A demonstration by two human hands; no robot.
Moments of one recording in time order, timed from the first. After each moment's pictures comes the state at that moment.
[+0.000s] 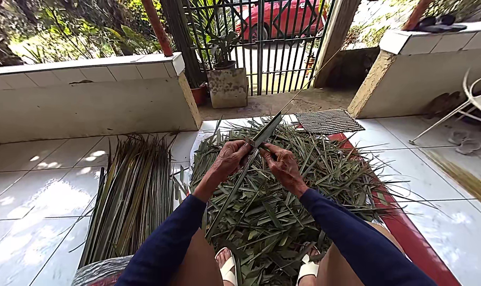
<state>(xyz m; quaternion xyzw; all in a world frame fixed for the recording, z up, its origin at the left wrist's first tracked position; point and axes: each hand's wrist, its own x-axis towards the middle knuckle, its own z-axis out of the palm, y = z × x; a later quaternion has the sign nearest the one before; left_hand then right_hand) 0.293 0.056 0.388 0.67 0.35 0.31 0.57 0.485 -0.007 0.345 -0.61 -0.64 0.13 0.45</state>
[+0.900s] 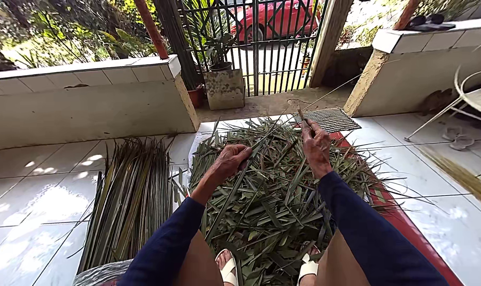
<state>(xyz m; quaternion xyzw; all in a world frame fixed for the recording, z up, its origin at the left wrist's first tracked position) 0.292 0.052 0.392 0.69 0.36 0.25 0.58 0.571 0.013 0.363 -0.69 -0.48 0.04 0.54</state>
